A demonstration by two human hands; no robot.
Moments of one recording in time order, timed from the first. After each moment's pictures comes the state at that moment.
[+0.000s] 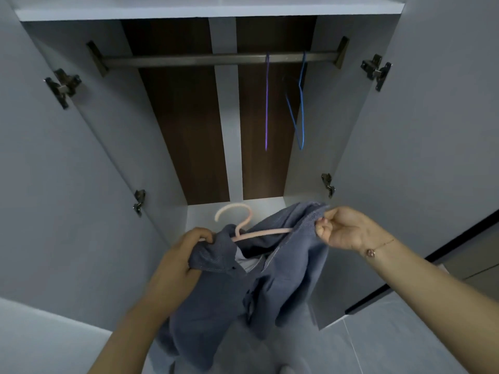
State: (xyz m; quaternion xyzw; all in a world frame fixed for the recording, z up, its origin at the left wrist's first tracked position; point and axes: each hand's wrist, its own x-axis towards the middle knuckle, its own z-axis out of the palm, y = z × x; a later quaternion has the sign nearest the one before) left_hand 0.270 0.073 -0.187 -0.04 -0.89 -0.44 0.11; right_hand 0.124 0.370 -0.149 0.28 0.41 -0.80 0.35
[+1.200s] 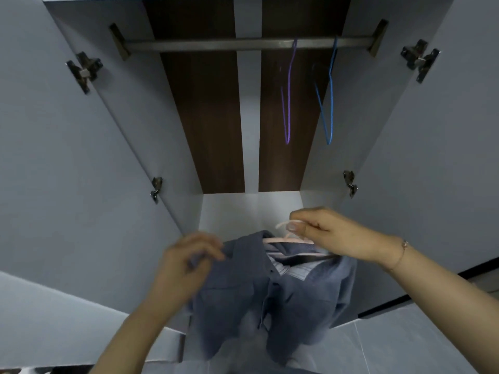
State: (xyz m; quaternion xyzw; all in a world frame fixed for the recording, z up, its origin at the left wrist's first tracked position) left_hand 0.277 0.074 -0.187 -0.02 -0.88 -0.45 0.15; right_hand 0.136 0.336 -0.138 -0.43 0.81 -0.34 0.20
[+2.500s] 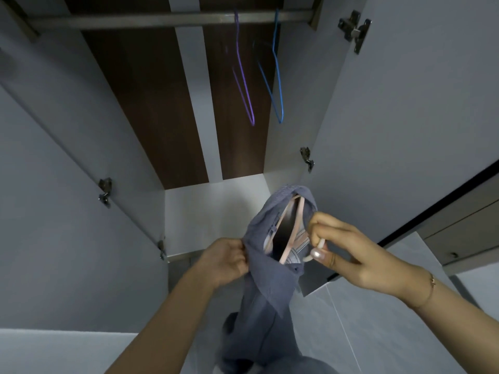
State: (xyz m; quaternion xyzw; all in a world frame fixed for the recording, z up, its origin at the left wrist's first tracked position) left_hand 0.205 0.173 -0.241 0.31 -0.33 -0.84 -0.31; right_hand 0.213 0.416 -0.143 -0.38 0.81 -0.42 0.13
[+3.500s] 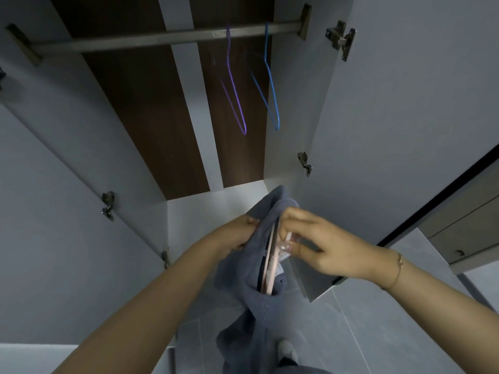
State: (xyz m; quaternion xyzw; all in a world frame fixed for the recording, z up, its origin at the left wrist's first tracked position) left_hand 0.151 0.192 -0.203 0.13 -0.79 -0.49 -0.33; right_hand 0.199 0.383 -0.135 -0.40 0.83 -0.36 0.10
